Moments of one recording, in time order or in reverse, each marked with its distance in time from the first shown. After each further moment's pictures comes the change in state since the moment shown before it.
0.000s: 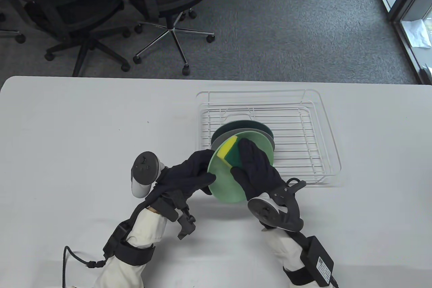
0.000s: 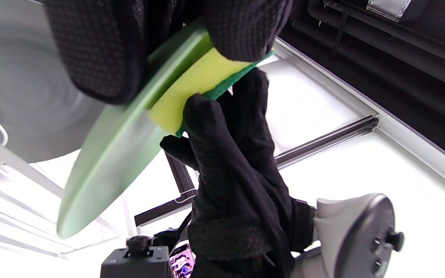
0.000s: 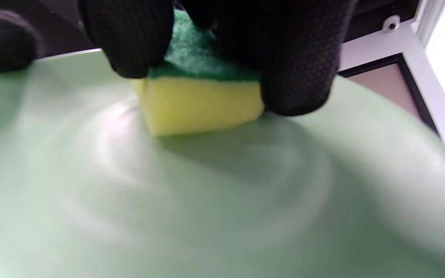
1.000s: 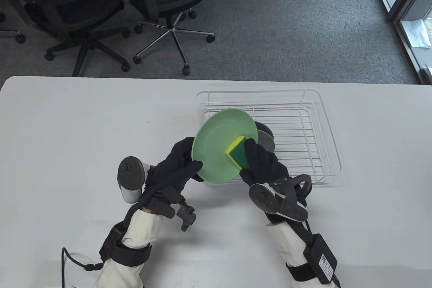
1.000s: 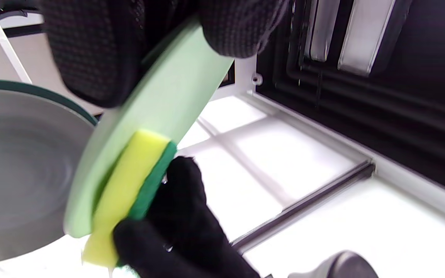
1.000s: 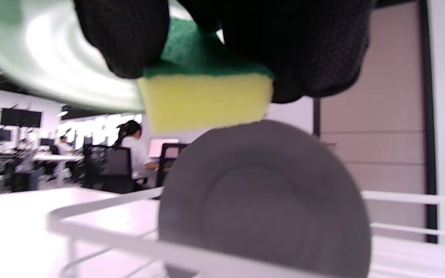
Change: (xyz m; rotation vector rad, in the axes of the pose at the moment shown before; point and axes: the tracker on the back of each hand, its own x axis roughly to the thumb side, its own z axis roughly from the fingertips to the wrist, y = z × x) left_hand 0.006 0.024 0.015 0.301 -0.034 -0.050; right_hand -0.007 0.020 -0.002 0.343 -0.040 0.076
